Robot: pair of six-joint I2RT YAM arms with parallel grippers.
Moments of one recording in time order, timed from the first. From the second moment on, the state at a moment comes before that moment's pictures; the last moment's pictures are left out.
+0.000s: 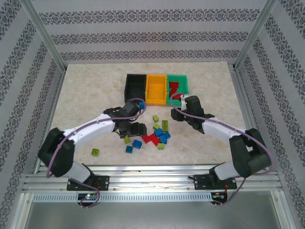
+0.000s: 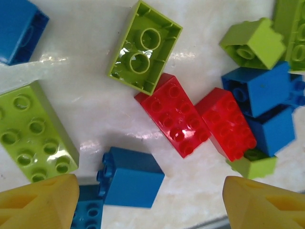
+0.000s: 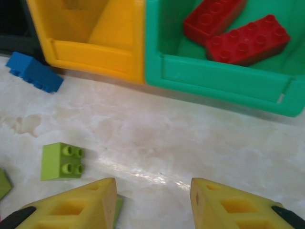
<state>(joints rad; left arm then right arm) -0.66 1.54 1.04 -0.76 0.16 -0.75 0.38 1.45 0.71 0.00 -0.12 0.28</state>
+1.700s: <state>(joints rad) -0.77 1.75 1.23 -0.64 0.05 -0.86 0.28 1.38 0.64 0.07 -0.19 0.36</state>
